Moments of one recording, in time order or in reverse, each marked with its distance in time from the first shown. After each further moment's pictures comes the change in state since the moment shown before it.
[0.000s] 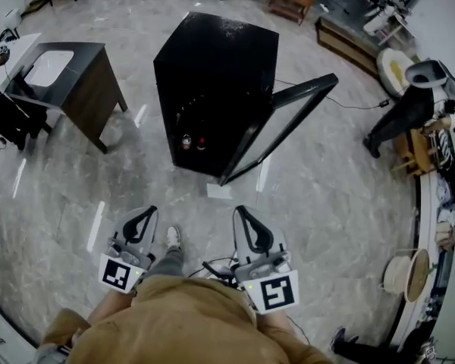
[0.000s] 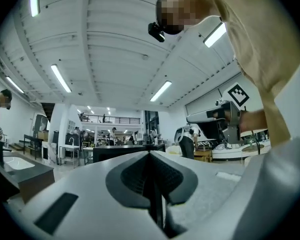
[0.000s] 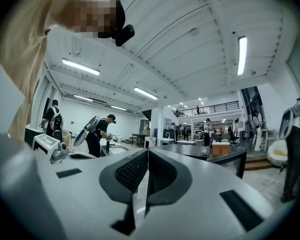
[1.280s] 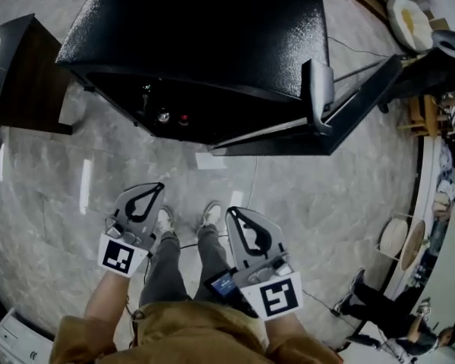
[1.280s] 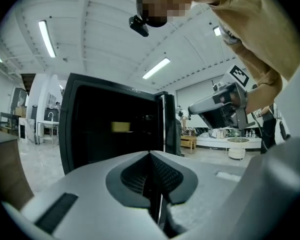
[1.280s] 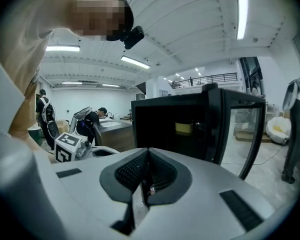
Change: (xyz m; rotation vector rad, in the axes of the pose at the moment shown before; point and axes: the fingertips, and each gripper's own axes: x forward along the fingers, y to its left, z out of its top) left arm 0.221 0.101 -0.223 -0.042 0.209 -0.262; right arm 0.183 -0.100 -0.209 0.102 0.331 -0.038
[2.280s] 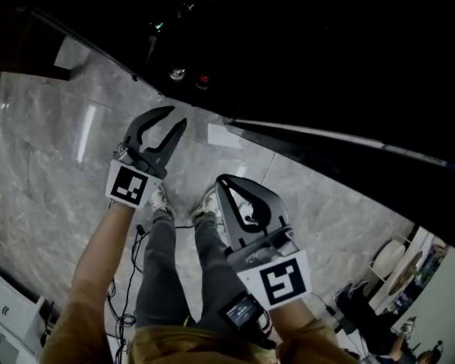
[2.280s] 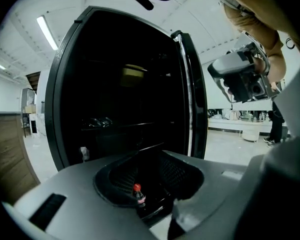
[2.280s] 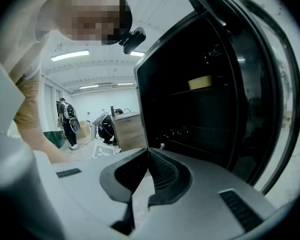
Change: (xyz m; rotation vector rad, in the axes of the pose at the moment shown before) left arm 0.119 0.070 -0.196 0.048 0.086 0.125; right arm 0.114 -0.014 -0.153 0.047 0.087 0.251
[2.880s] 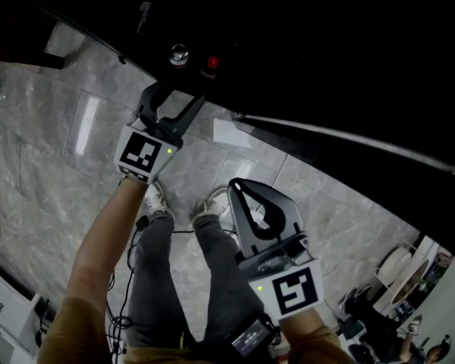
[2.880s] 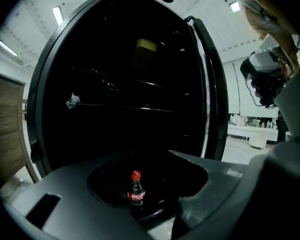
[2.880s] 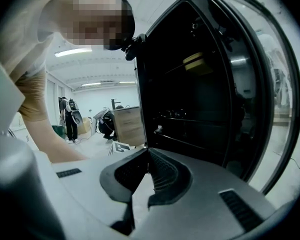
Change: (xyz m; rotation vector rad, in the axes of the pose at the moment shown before) left arm 0.076 0.011 -0.108 -0.157 -0.002 0.048; right arm 0.024 -0.029 -0.103 -0.035 0.018 0.012
